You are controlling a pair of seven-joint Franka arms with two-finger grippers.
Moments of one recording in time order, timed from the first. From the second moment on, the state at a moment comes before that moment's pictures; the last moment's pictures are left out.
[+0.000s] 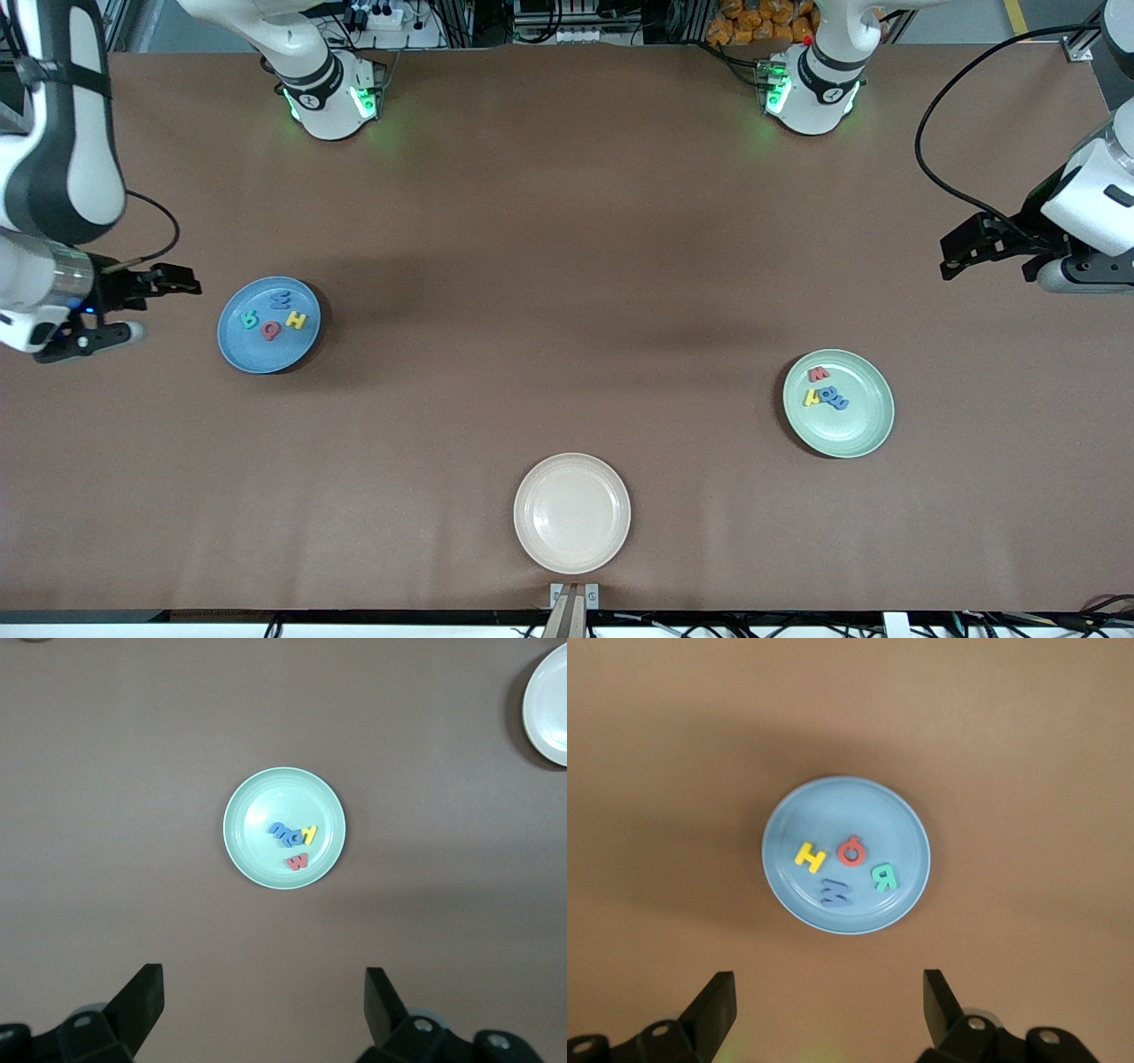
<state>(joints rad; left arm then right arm) -0.09 0.07 -0.01 -1.54 0.01 1.68 -0.07 0.19 0.21 -0.34 -1.69 0.06 1.67 -0.38</state>
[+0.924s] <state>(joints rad) -0.08 0.05 -0.01 -1.52 0.01 1.68 -0.07 0.01 0.07 -0.03 -1.44 -0.01 1.46 -0.10</state>
